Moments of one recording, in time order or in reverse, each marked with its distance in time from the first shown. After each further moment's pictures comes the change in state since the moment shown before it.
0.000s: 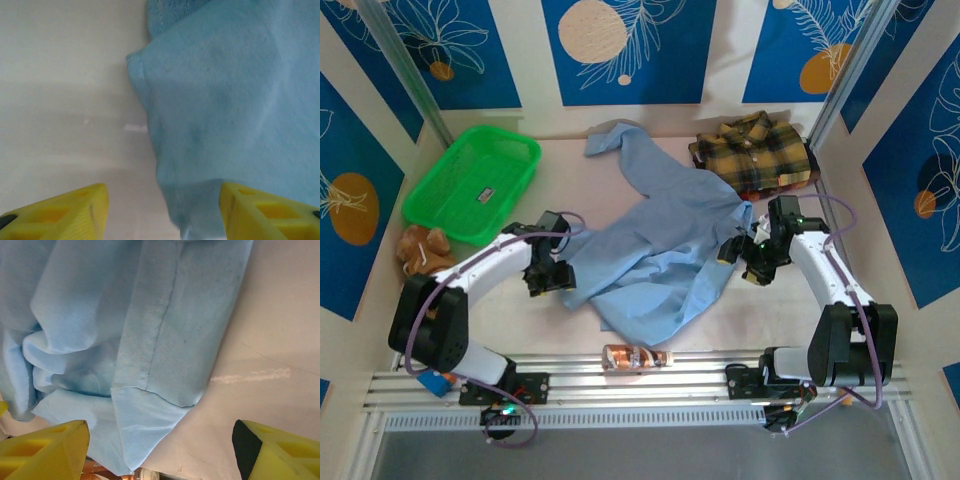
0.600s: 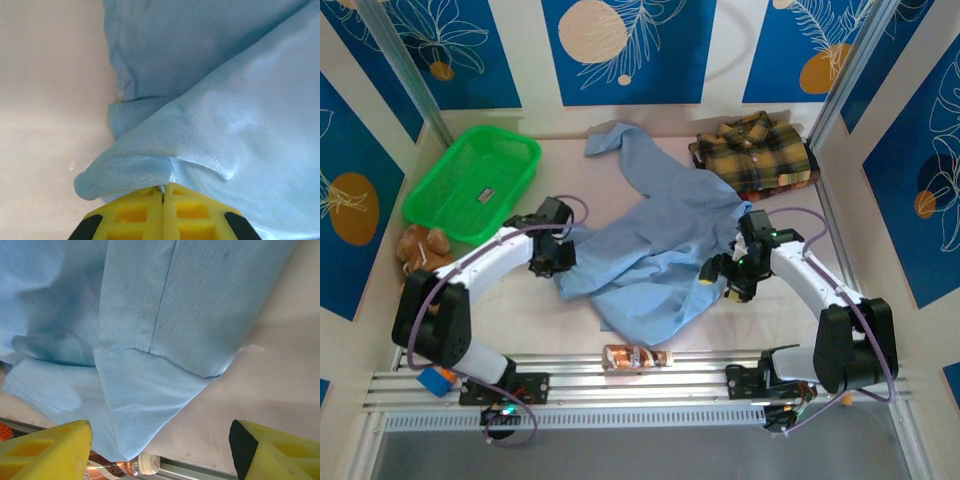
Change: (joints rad) left arm 0.000 -0.007 0.106 0.104 -0.051 0.008; right arm 0.233 0.000 -0.110 0.069 0.018 0.166
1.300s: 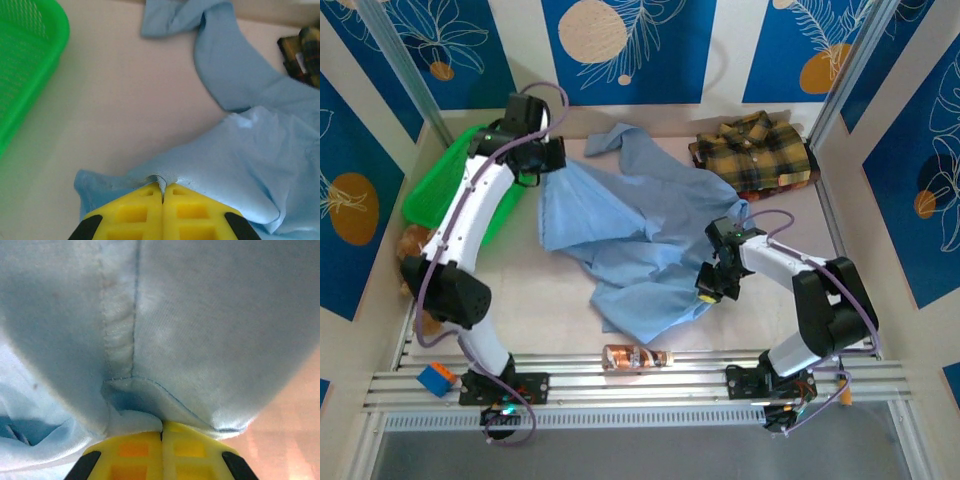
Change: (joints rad) left arm 0.139 0.298 0.965 -0.233 0.000 0.247; right arm 0.152 0.195 0.010 0.094 0.173 0.156
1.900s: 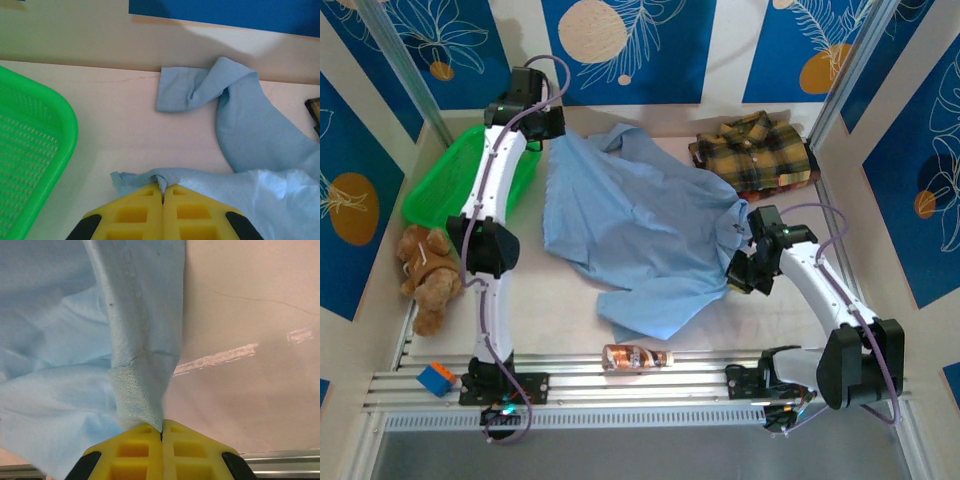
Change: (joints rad) left arm 0.097 0.497 0.562 0.002 0.027 0.084; right arm -0.213 -0.286 0.090 -0.286 0.018 -0.108
